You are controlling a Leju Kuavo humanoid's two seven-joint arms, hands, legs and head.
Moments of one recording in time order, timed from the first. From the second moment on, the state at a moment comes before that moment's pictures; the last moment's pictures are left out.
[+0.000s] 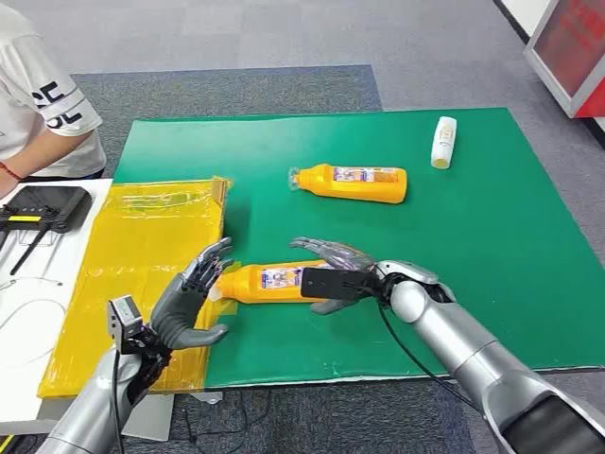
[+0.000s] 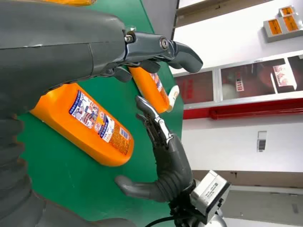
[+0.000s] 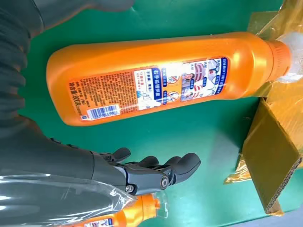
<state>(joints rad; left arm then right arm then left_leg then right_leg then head) -0.22 0.06 -0.33 -1.21 -0.07 -0.48 -0.66 -0.65 -0.10 0.72 -1.02 0.32 0.29 -0.30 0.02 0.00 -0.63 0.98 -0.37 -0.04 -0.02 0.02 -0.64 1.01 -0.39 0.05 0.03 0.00</state>
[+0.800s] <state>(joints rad) -0.21 0.06 -0.32 -1.21 -0.06 -0.48 -0.63 -0.76 0.06 0.95 -0.78 0.63 0.24 -0.12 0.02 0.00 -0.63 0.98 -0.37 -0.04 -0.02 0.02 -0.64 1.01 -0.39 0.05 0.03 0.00</state>
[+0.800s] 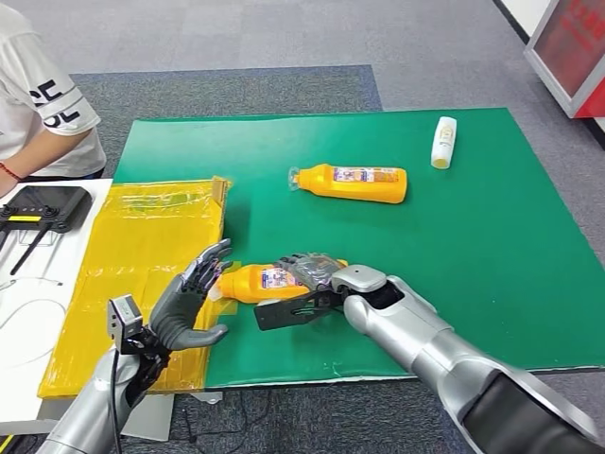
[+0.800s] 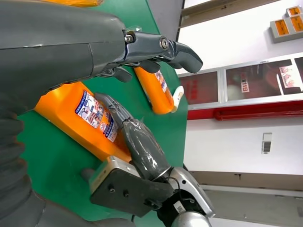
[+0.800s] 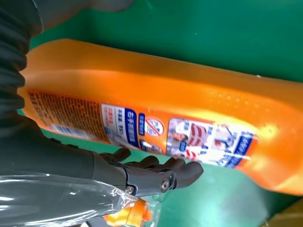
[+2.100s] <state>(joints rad) -0.19 0.07 -0.28 -1.25 -0.07 -0.47 -0.60 -0.78 0.09 0.90 -0.69 0.74 0.27 0.01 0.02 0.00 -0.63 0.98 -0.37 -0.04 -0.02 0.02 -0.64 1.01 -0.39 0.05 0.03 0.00</state>
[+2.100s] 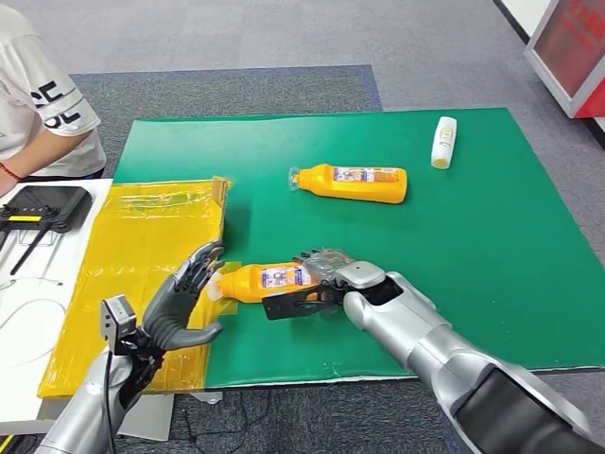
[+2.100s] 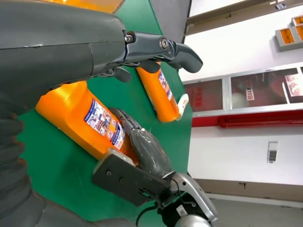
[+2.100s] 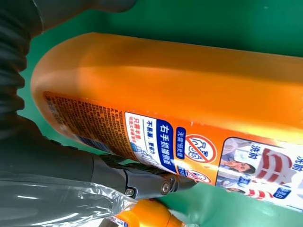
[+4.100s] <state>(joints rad) -0.17 0.11 -0.24 -1.10 0.11 -0.73 -0.67 -0.33 -0.16 0.33 -1.10 -0.05 0.43 -0.43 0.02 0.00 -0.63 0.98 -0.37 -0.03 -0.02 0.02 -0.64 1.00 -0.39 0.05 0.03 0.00</state>
